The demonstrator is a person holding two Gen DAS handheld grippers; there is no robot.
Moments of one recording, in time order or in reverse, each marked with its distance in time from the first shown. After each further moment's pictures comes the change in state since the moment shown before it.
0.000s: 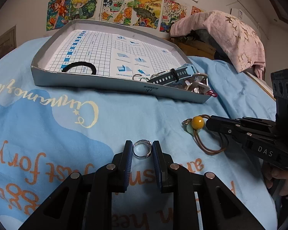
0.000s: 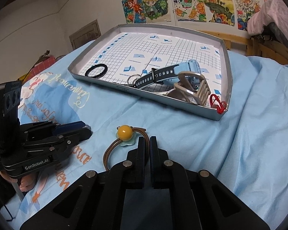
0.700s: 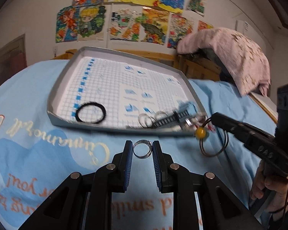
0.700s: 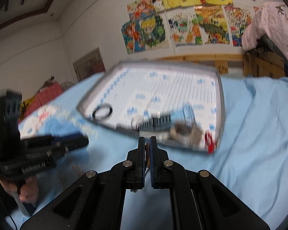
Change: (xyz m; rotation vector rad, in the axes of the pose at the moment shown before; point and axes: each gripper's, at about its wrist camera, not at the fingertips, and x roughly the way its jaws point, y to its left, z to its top) left arm -0.030 0.001 0.057 -0.042 -0.096 0.068; right arm -0.031 -0.011 0.043 0.069 -0.242 0.053
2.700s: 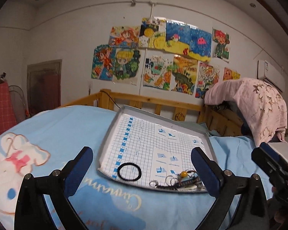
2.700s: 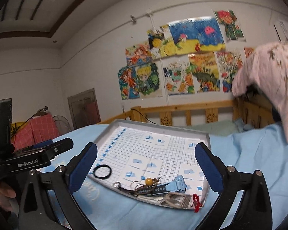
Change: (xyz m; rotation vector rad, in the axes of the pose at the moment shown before) left arm -0.082 0.014 0.045 -0.104 -0.336 0.202; right arm -0.056 0.041 0.049 -0.101 -0.303 -0.097
